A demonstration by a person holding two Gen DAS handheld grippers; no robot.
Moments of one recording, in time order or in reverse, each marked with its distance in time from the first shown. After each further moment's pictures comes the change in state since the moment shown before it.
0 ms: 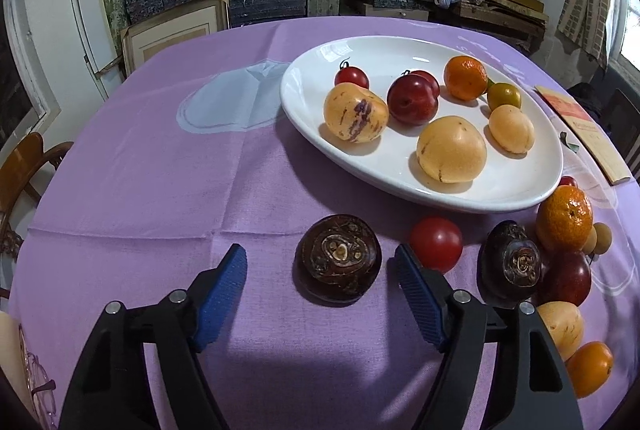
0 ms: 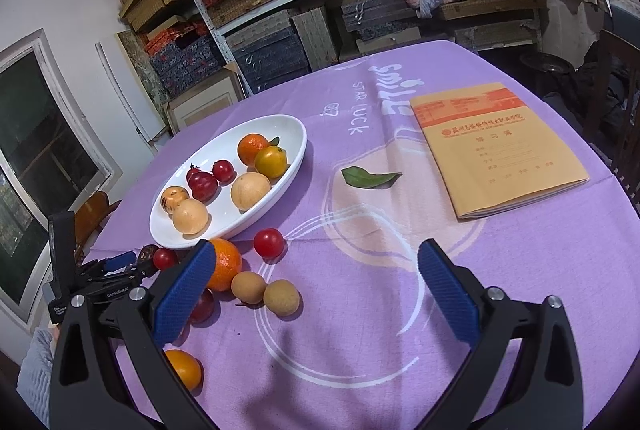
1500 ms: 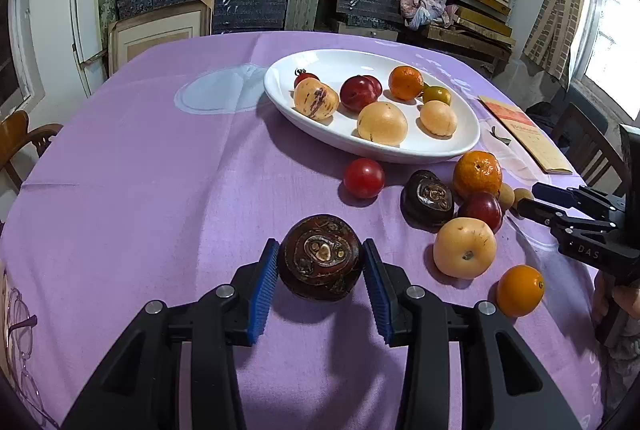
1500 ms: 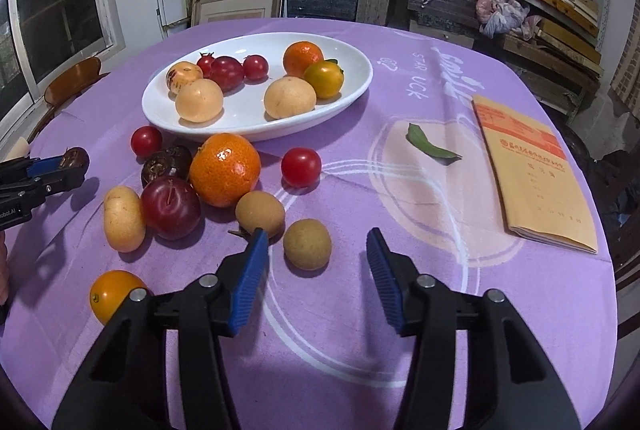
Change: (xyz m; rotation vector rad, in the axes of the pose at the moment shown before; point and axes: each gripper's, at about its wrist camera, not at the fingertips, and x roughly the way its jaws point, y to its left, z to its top) left arm -0.067 0.000 -0.052 -0.045 -0.067 -0.155; right arm 0.054 0.055 -0.036 -0.422 0.211 -0.088
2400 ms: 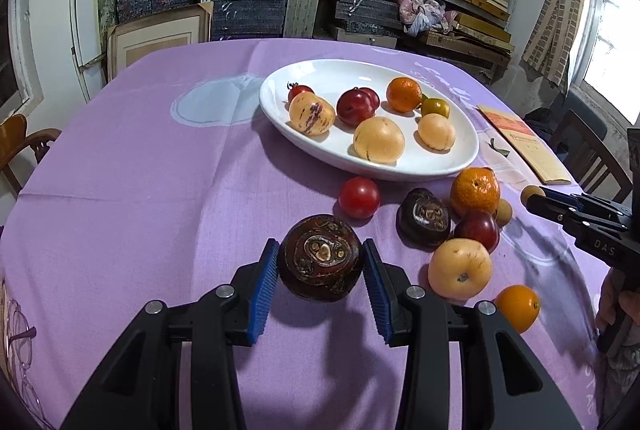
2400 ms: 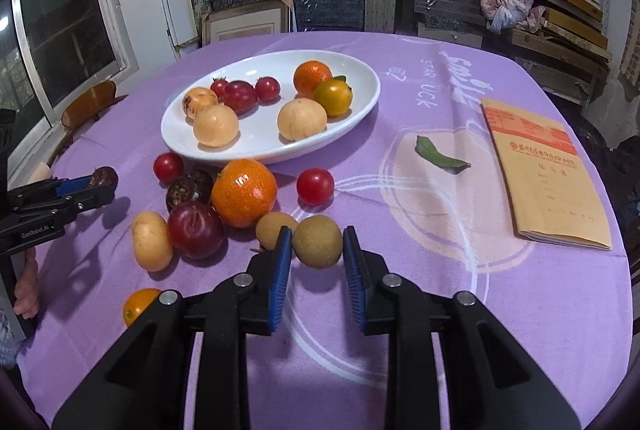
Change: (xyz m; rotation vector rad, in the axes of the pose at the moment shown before) left arm 0.001 -0.003 0.017 0.003 -0.024 -0.006; right arm -0.023 -0.007 0.015 0.073 -0.076 0.095
